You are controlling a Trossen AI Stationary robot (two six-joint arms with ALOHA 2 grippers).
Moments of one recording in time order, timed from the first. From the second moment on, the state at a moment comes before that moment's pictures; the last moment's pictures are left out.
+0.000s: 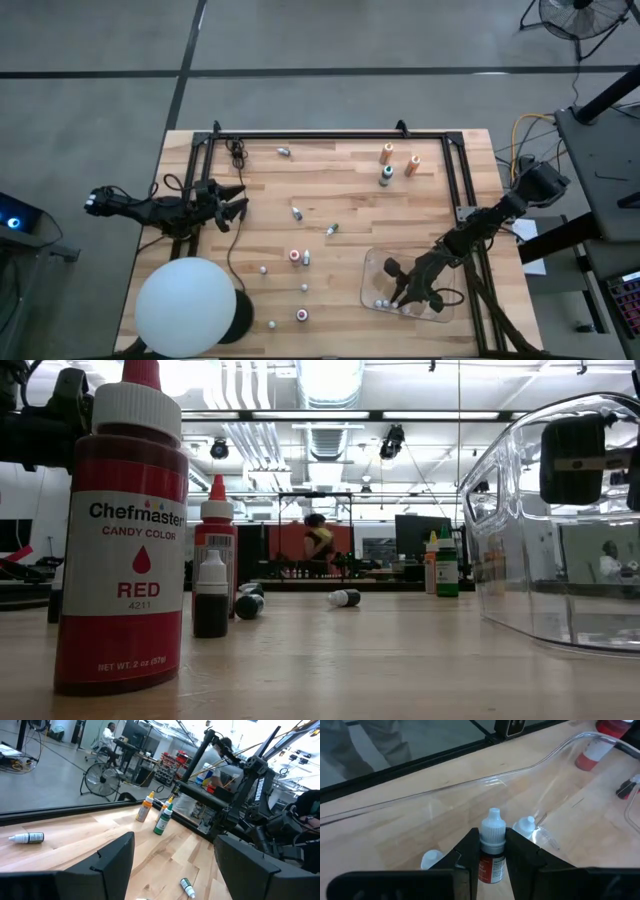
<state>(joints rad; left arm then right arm) -0.26 0.05 0.03 0.03 -0.70 -0.42 0.60 1.42 0.36 0.50 -0.19 -0.28</state>
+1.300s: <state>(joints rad) -0.26 0.05 0.03 0.03 -0.70 -0.42 0.59 1.51 0.37 0.53 -0.26 -0.29</state>
